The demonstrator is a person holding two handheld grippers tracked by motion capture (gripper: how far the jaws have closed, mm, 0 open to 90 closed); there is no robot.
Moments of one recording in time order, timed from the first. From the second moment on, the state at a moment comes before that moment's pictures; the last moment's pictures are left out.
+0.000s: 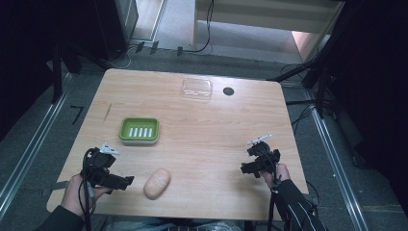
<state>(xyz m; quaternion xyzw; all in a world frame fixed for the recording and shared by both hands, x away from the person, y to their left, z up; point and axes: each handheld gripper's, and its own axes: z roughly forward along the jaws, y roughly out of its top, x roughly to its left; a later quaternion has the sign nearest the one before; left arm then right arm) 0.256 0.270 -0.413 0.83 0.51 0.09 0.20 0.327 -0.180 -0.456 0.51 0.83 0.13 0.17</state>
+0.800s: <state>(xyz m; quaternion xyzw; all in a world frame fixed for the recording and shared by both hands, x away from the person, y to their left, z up) 0.260 0.250 -0.415 0.85 0.49 0.06 0.19 0.328 -0.180 -0.456 0.51 0.83 0.13 0.17</state>
